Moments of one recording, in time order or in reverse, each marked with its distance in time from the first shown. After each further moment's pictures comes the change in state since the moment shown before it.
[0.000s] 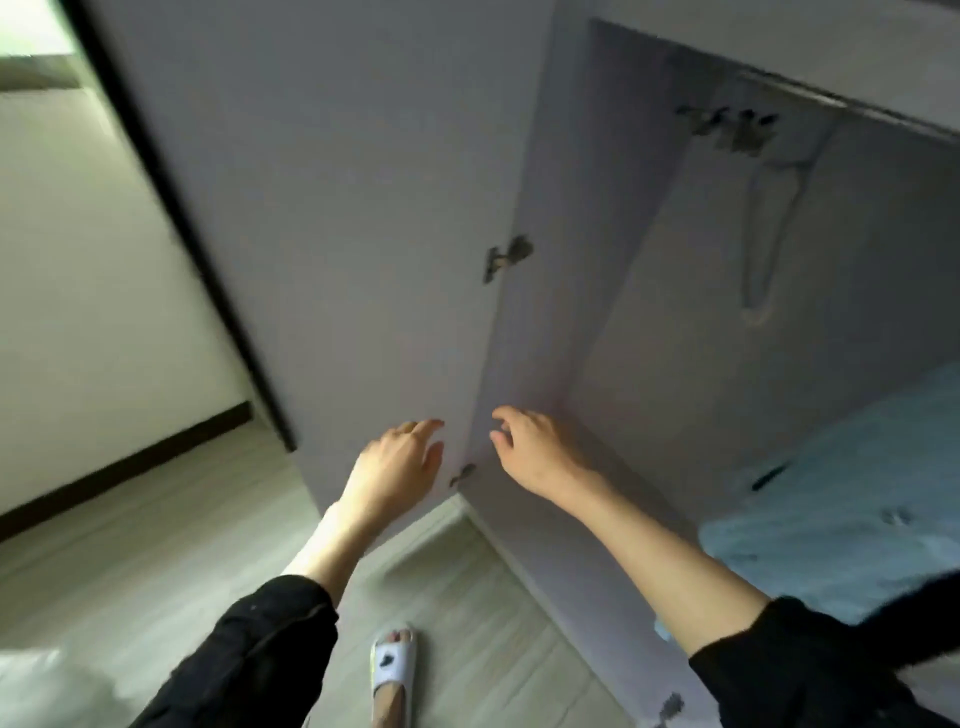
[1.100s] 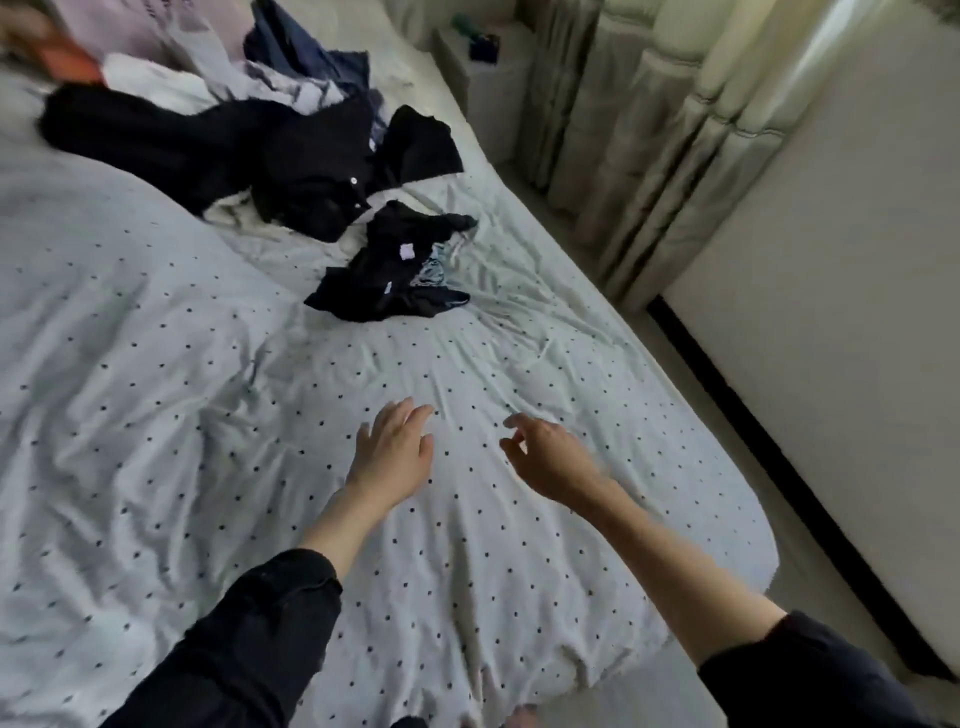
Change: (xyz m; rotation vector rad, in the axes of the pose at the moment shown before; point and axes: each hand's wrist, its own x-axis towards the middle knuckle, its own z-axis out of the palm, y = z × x) left_hand -0.807 -0.331 -0.067 -0.260 0.615 -1.778; right_hand -0.431 -0.673 0.412 -0.455 -0.833 -1.611
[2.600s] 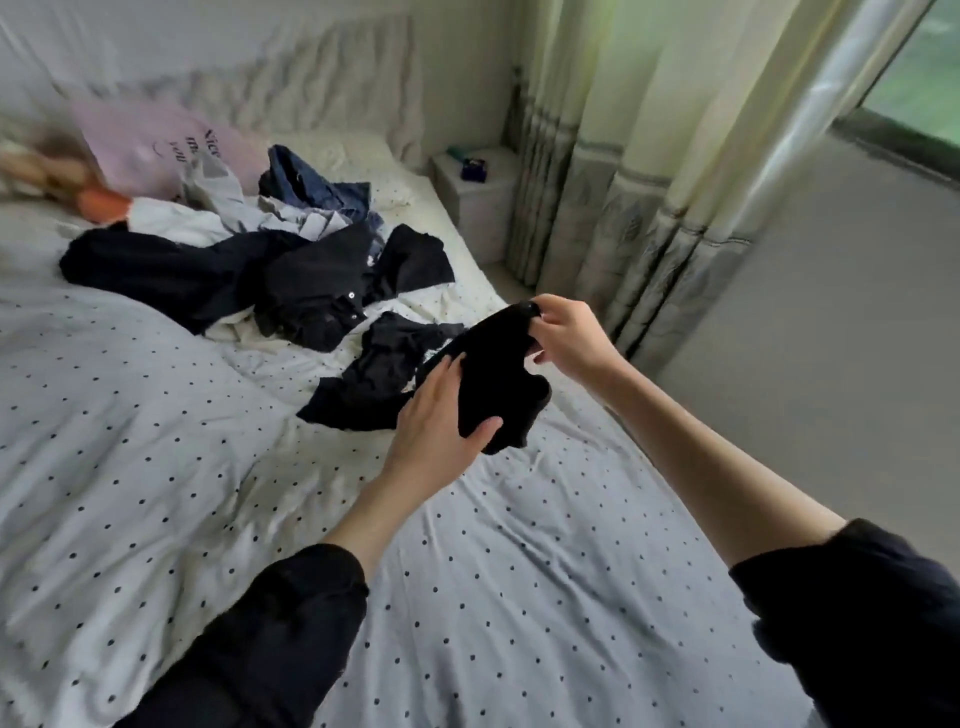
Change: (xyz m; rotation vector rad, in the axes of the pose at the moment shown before) left_hand 0.092 0.079 -0.114 -0.307 0.348 0.218; right_hand 0.114 -0.050 -0.202 0.563 0.386 -0.145
